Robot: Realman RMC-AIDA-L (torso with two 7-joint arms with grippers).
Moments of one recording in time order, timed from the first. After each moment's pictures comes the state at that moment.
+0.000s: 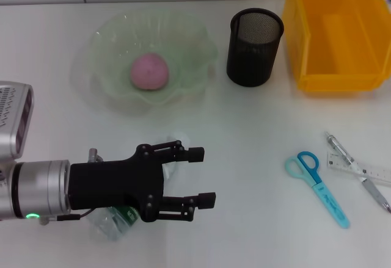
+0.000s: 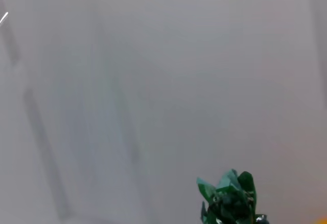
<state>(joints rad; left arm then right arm) -0.41 -2.07 1.16 0.48 1.61 1.67 -1.12 0.31 2.08 -0.71 -1.12 -1.63 -1.40 1.78</state>
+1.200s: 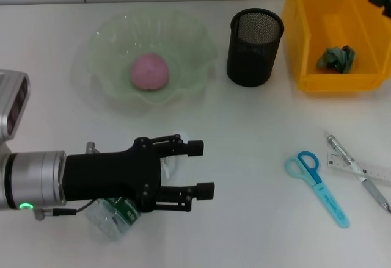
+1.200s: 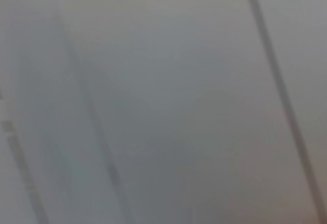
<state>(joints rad) -0.41 -2.06 1.15 0.51 1.60 1.71 -1.22 0.37 2.04 -0.59 -0.81 -1.60 -1.47 1.49</state>
